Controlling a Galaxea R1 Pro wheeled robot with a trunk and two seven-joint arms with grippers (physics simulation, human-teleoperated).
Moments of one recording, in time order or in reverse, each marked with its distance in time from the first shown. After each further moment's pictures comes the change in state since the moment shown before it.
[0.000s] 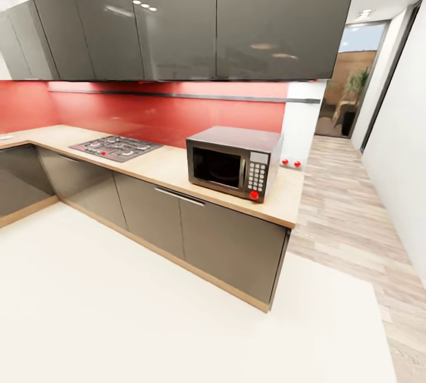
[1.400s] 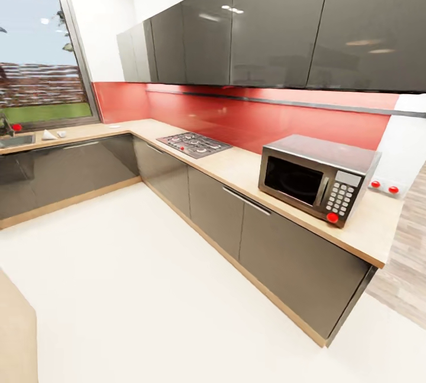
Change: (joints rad) left arm 0.000 0.000 0.001 0.000 0.000 0.000 0.000; right arm 0.000 0.000 0.000 0.000 0.000 -0.002 0.000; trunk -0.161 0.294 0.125
